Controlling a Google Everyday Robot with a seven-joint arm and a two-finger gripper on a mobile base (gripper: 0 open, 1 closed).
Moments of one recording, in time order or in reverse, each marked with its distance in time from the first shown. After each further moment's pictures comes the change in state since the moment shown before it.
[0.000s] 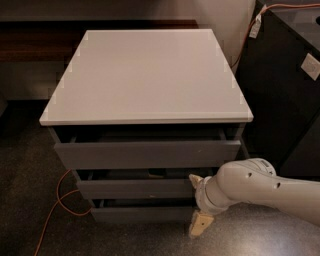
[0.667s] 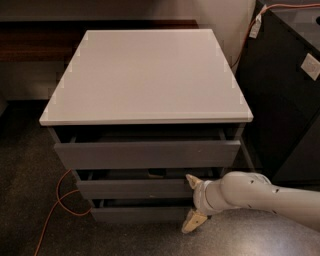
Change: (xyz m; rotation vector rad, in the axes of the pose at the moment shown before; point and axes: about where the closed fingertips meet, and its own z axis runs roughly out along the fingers) arm 0.008 -0.020 0.052 0.072 -0.147 0.022
